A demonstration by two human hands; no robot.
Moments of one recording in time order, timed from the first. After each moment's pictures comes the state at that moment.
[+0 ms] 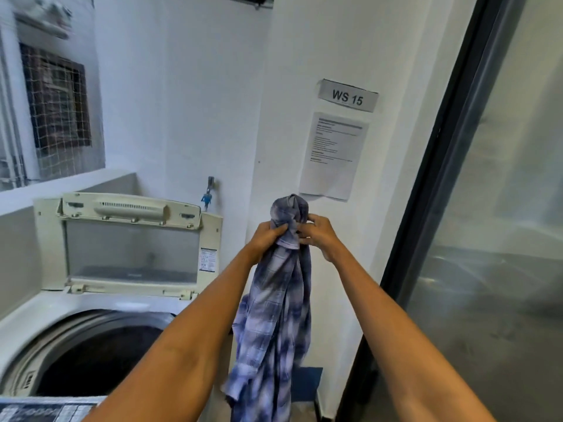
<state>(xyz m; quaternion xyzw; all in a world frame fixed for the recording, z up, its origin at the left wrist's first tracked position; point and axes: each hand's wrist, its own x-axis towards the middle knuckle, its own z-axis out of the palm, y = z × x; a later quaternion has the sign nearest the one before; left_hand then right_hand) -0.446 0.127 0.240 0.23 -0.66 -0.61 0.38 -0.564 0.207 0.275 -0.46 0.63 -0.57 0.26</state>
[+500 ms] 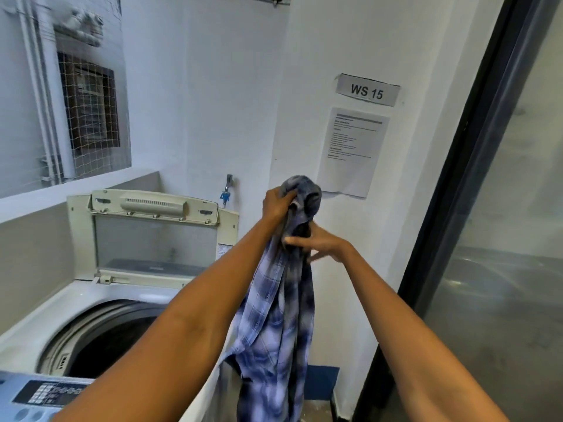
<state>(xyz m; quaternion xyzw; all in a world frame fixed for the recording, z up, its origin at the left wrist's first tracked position) -0.448 0.107 0.292 0.34 -0.68 -0.41 0.51 -0.548 0.211 0.269 -0.58 0.66 -0.35 0.31</state>
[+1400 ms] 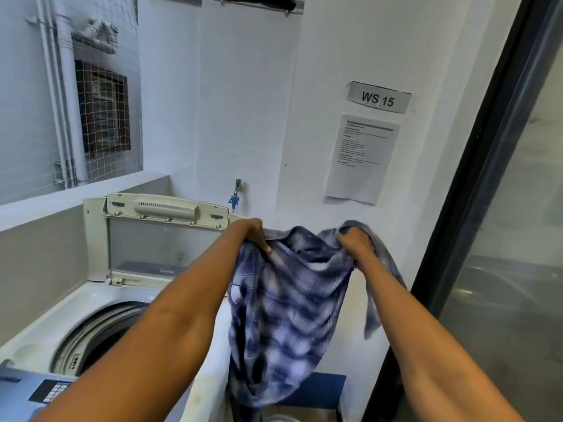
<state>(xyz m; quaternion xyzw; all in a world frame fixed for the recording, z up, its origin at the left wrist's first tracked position) -0.375 0.068 0.273 0.48 -0.86 -0.18 0.07 -0.597 0.186 0.267 -0.40 0.85 -0.32 0.11</state>
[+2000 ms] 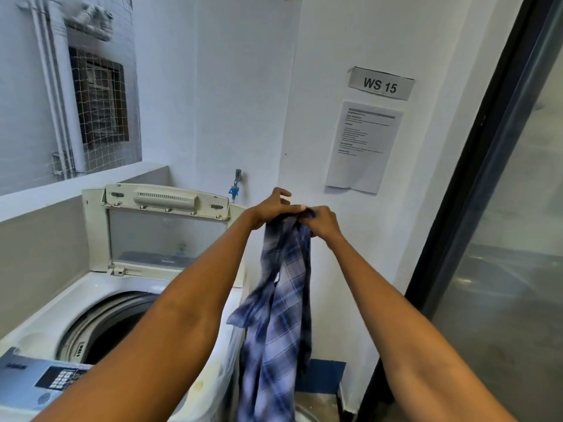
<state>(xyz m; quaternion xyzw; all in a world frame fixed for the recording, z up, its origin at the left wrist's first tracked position) -0.398 0.091 0.281 0.29 -0.77 -0.50 0.28 -0.538 0.167 0.268 -0.53 0.72 -0.44 0.09</state>
